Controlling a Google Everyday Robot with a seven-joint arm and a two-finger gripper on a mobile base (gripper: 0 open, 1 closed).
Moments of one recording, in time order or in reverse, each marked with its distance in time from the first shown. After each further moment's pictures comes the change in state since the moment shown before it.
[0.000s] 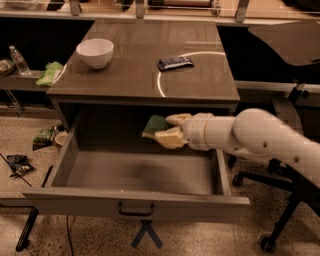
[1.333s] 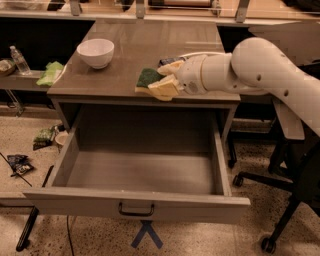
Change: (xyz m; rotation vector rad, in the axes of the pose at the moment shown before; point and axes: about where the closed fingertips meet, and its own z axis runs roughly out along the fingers) arm -0.126 -0.065 0.004 -0.045 -0.037 -0.172
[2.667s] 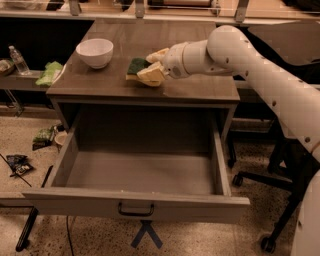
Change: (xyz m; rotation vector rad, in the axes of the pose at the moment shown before) arm -0.007 -0.059 0.071 -0.021 -0.015 -0.037
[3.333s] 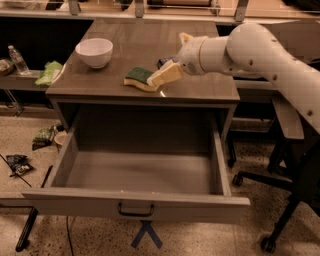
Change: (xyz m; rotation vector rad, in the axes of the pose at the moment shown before) arm -0.012 -0.011 -0.061 0.156 -0.004 -0.011
